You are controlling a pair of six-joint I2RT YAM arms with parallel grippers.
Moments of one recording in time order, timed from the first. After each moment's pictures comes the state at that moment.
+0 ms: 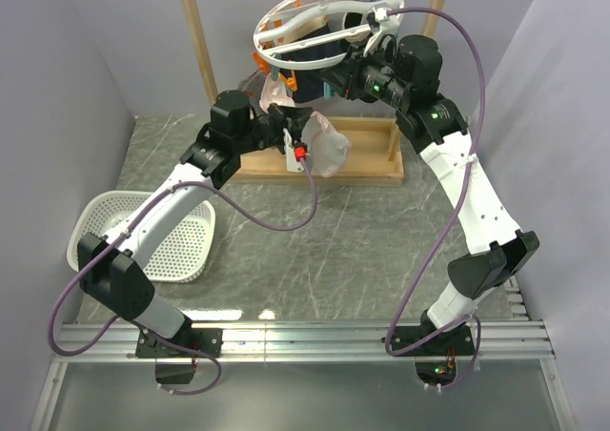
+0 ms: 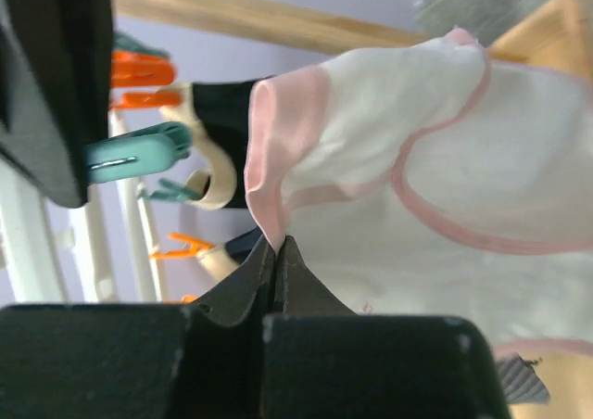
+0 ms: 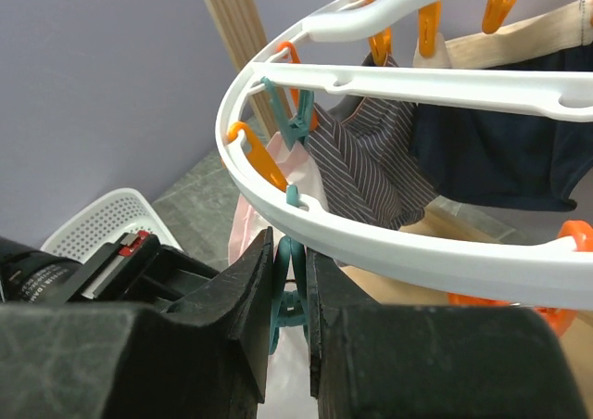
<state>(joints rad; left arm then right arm) -0.52 1.53 1.48 -0.09 0.63 1.39 0.43 1.65 1.99 -0.38 -0.36 0.21</state>
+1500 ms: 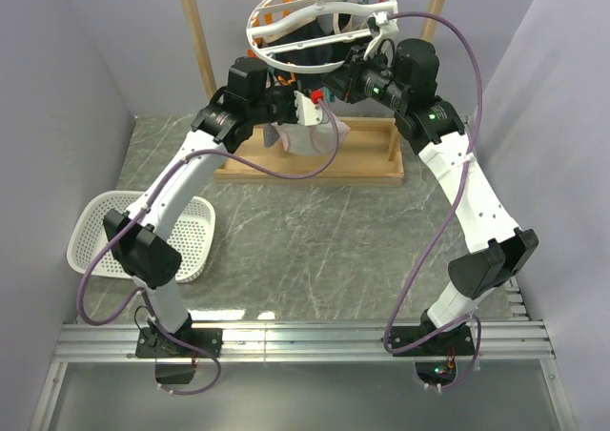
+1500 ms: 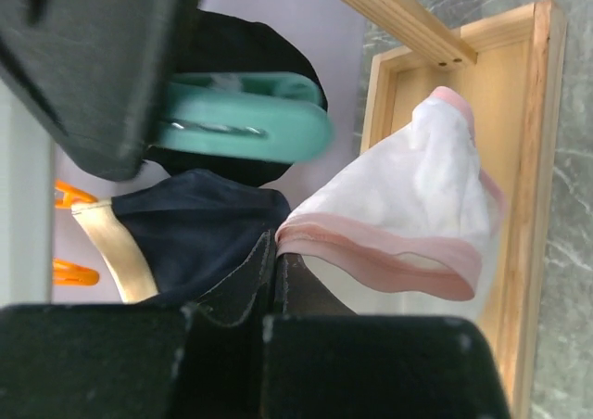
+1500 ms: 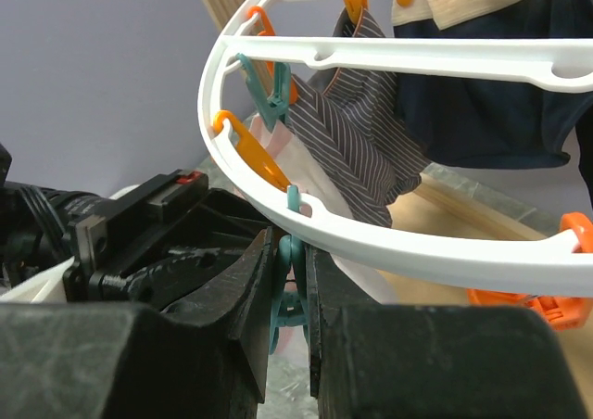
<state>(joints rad) -0.53 1.76 1.92 -0.44 0.46 1.07 0.41 1.65 1.94 -0.36 -0.38 0.27</state>
